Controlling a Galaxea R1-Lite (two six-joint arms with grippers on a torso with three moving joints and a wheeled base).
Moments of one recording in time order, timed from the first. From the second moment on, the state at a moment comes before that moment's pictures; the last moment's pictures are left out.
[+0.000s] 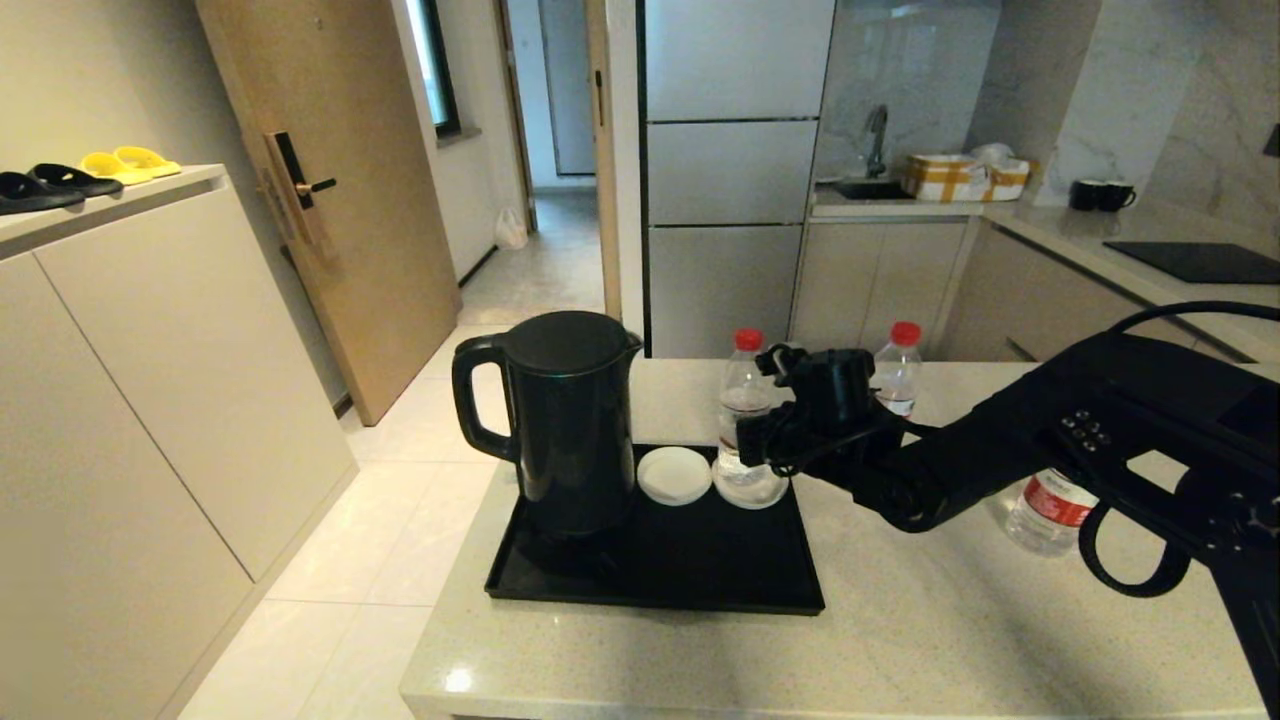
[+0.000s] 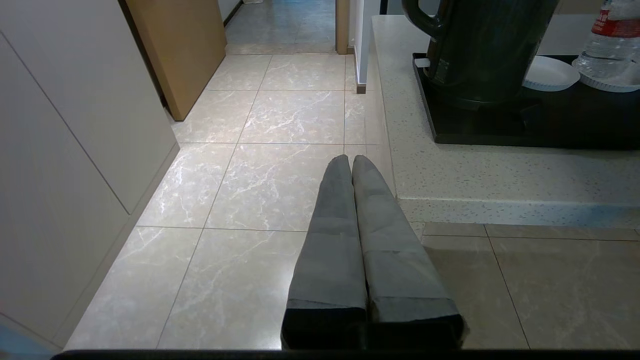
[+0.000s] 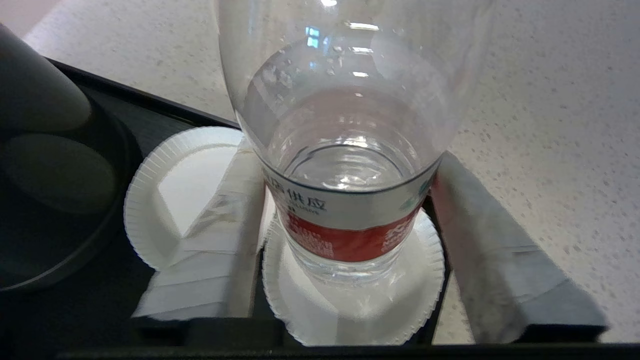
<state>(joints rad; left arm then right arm) 0.00 0.00 -0.02 0.06 0.00 0.01 0.44 2.33 -1.27 -0.66 -0.08 0.07</state>
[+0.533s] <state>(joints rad) 0.00 0.00 -0.02 0.06 0.00 0.01 0.44 2.23 -1.19 -0.66 -0.03 0.09</state>
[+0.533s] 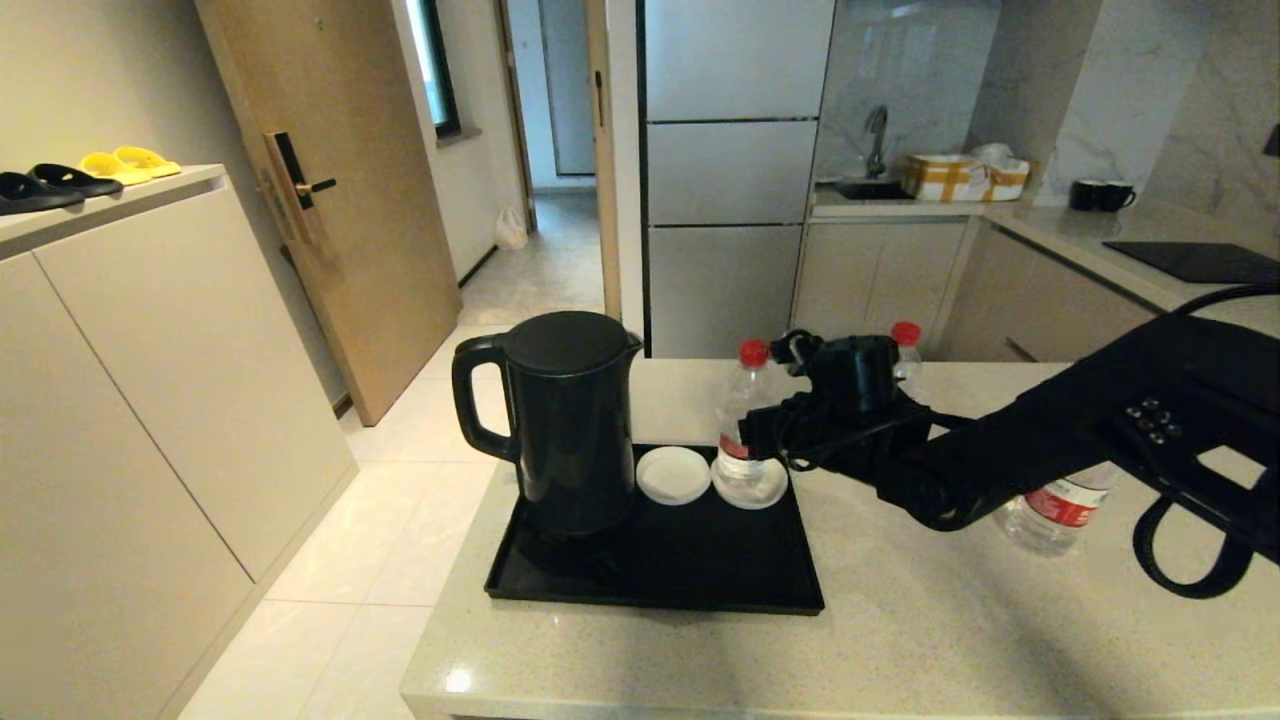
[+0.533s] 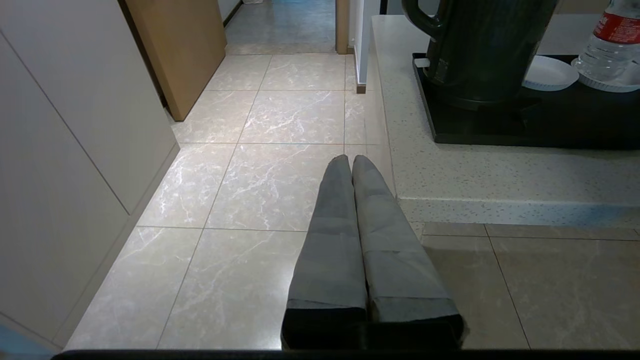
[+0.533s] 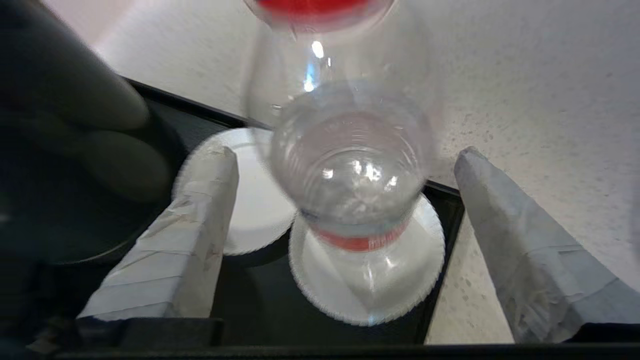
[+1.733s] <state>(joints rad) 0.00 0.00 -0.02 0.06 0.00 0.01 0.37 1.82 -0.40 -0.95 -0.41 0.34</state>
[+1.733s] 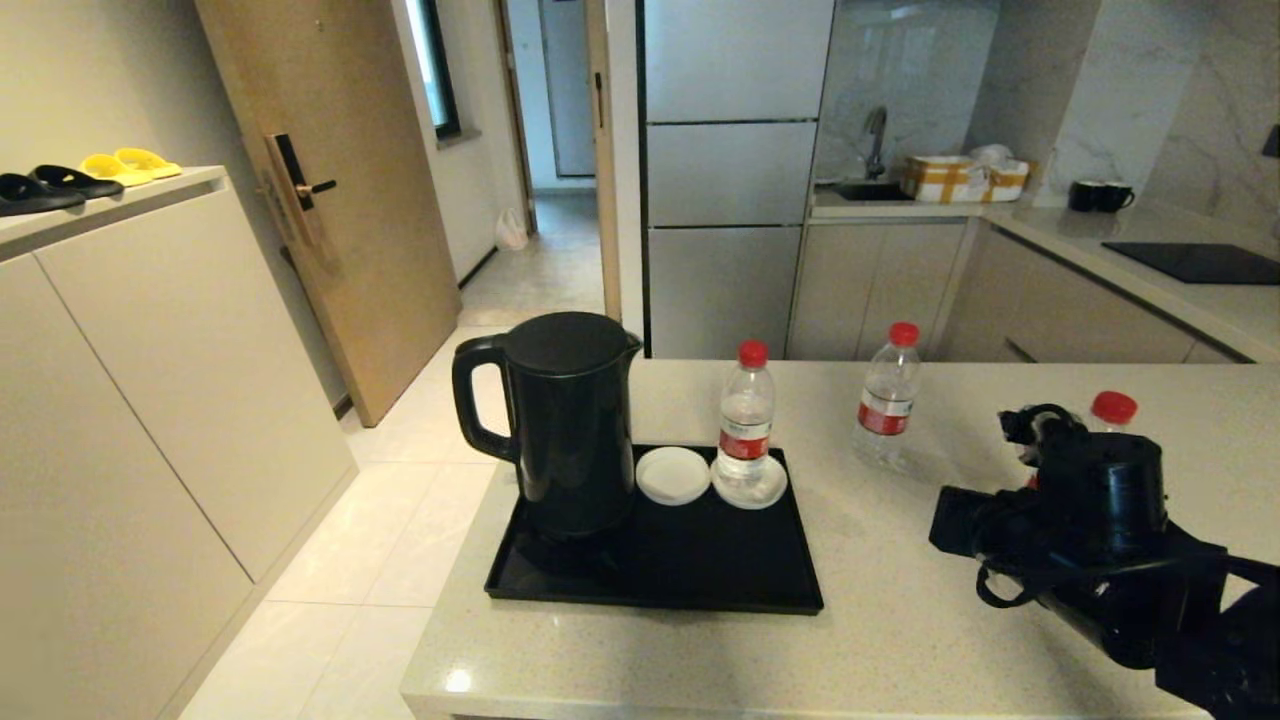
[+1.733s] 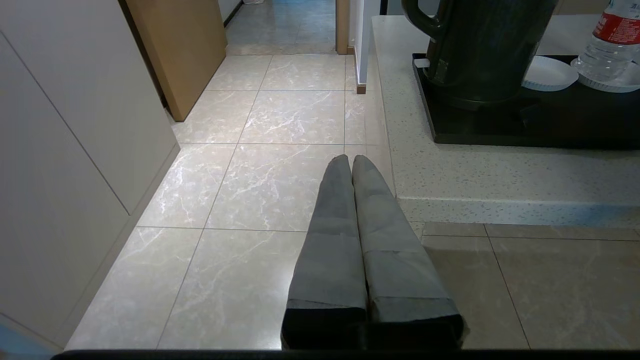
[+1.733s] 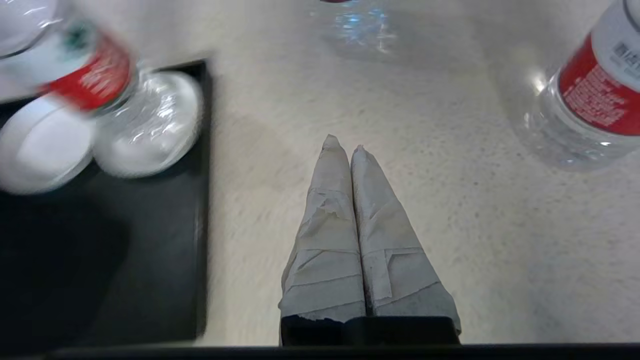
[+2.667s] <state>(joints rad) 0.00 0.00 -0.02 0.06 0.00 0.01 0.19 2.15 -1.14 -0.56 -0.26 0.26</state>
